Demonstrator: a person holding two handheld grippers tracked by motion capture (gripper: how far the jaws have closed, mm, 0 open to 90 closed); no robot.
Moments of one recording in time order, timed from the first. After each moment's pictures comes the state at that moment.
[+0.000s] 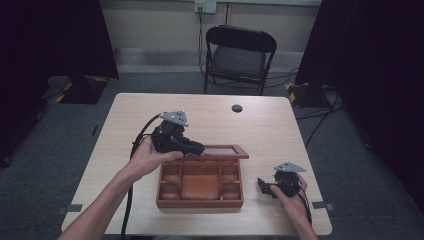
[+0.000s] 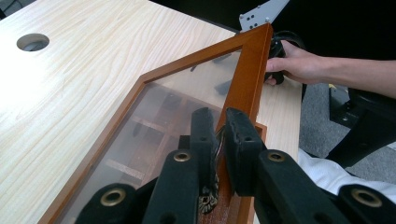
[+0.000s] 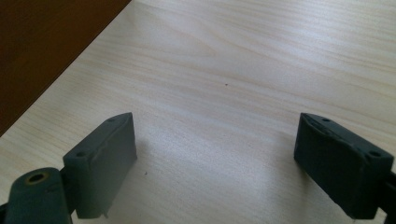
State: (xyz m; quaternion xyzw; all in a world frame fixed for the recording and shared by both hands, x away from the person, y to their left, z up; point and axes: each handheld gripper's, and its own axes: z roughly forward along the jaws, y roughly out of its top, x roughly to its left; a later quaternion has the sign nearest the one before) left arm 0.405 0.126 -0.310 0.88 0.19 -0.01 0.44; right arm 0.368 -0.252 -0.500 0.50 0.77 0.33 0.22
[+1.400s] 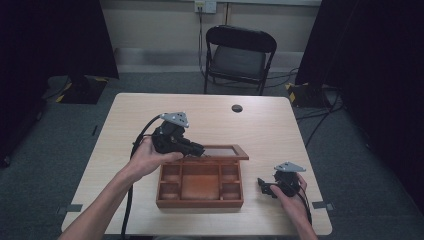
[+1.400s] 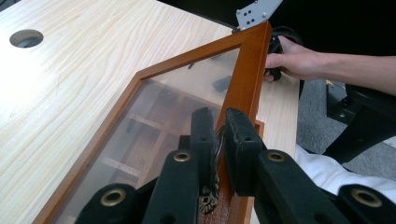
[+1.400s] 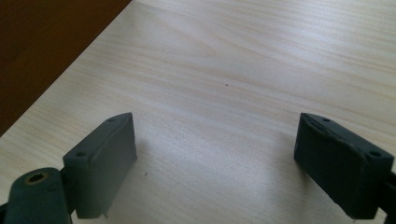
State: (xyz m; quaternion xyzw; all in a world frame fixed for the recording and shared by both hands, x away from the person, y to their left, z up) left arm 0.405 0.125 -0.311 0.88 0.19 -0.01 0.44; right arm 0.369 -0.252 -0.500 0.50 0.77 0.33 0.22
